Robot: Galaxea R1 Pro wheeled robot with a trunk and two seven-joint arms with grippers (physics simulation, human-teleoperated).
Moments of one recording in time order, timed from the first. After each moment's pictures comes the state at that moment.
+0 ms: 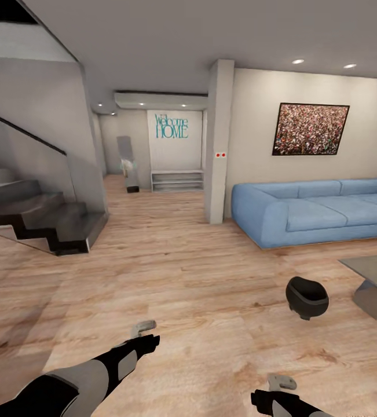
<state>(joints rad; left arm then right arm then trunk) -0.79 -0.11 -0.29 0.04 0.51 -0.05 0.00 -0.58 -0.02 0.53 -0.02 -0.69 0.08 -0.07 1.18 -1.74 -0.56</state>
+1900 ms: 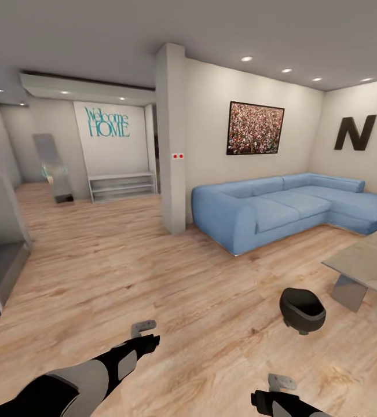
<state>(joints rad) -0.79 -0.11 -0.29 0.04 0.51 -0.05 0.00 -0.58 -0.02 0.53 -0.02 -0.69 0.07 -0.07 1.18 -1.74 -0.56</state>
